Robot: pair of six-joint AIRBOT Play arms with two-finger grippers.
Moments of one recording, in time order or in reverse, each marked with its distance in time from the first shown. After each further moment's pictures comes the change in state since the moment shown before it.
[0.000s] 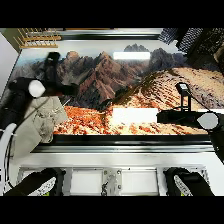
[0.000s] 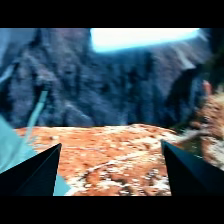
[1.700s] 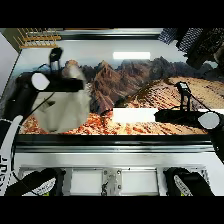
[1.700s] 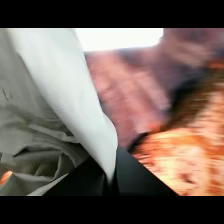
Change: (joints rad) left arm -0.124 -0.096 0.093 -0.246 0.063 0.028; right arm -0.001 0.000 0.005 0.079 -0.009 -0.003
